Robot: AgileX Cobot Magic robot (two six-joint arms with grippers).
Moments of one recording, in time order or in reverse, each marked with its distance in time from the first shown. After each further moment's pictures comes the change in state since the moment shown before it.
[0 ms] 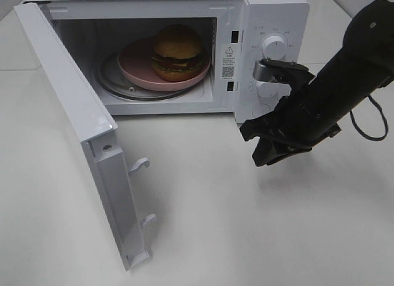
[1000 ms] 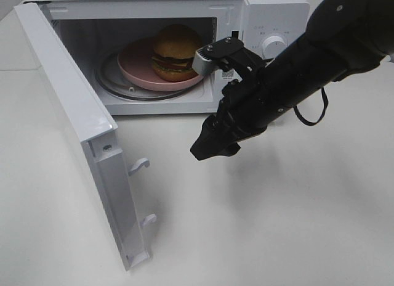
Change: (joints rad) left arm 0.000 0.000 0.000 0.000 0.000 0.000; right arm 0.155 0.000 -0.069 0.222 -0.061 -0.626
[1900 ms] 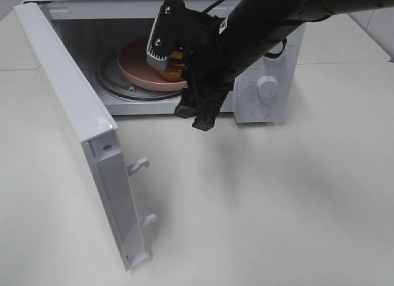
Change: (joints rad) left arm 0.000 0.000 0.000 0.000 0.000 0.000; right arm 0.140 0.064 -0.252 -0.522 -0.099 -0.042
